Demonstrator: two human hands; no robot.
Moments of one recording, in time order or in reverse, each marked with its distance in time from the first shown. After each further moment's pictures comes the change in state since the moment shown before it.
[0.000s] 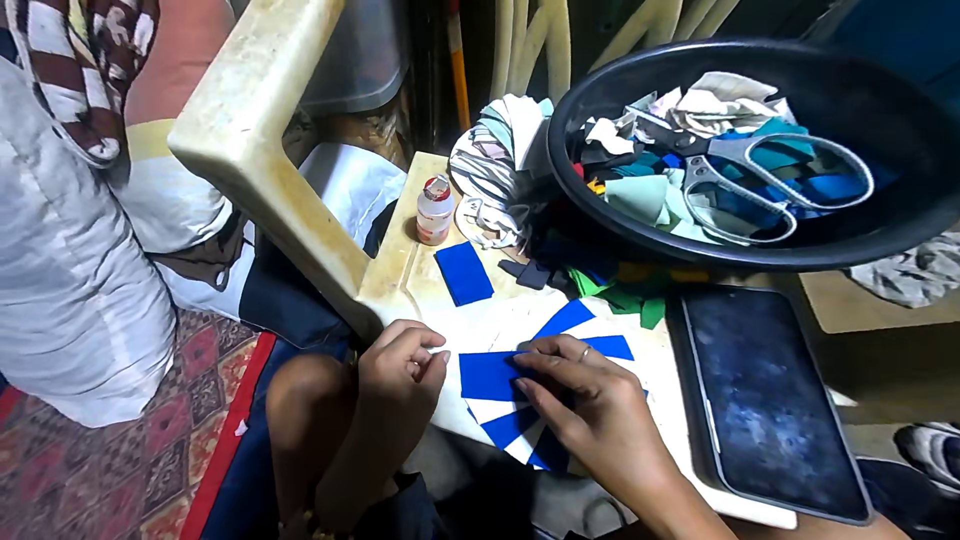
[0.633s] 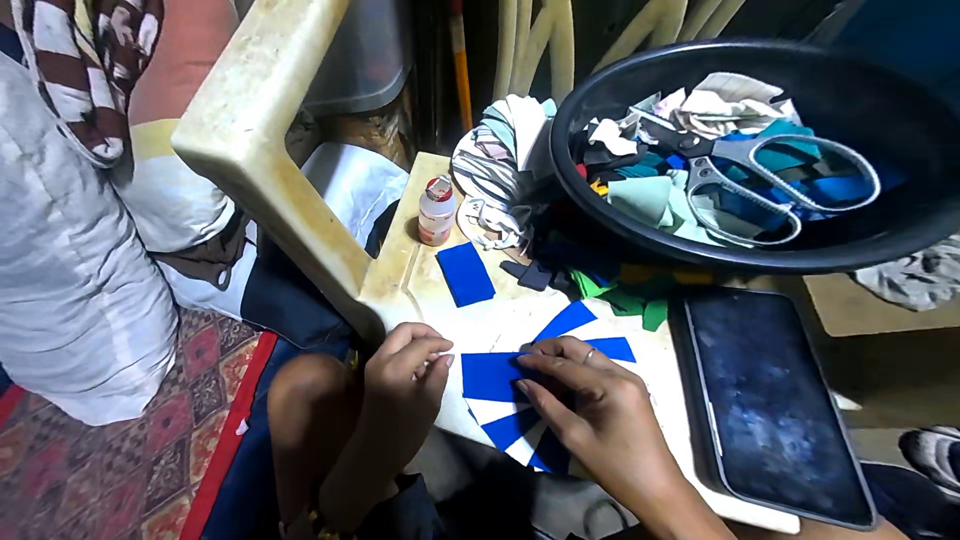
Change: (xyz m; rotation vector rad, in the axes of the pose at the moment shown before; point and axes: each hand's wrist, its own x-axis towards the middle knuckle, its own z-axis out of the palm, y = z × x) left_hand -0.003 -0.010 0.006 0.006 0.015 0.130; right_hand 0.000 0.001 0.000 0.008 0.004 0.004
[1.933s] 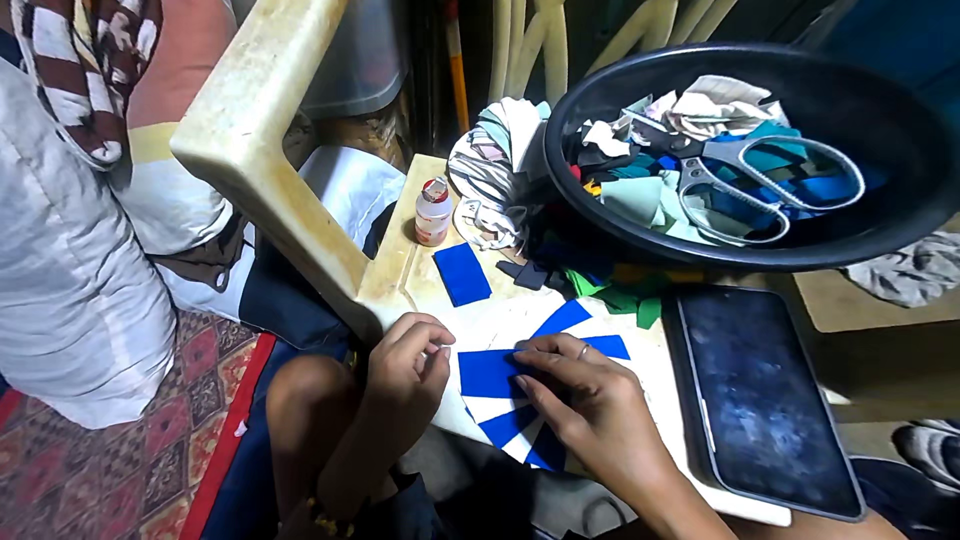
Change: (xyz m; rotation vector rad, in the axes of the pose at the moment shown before) left_hand 0.009 0.001 -0.001 -0.086 -0.077 -0.015; right_hand 0.001 0.000 -0.001 0.005 -0.005 -0.002
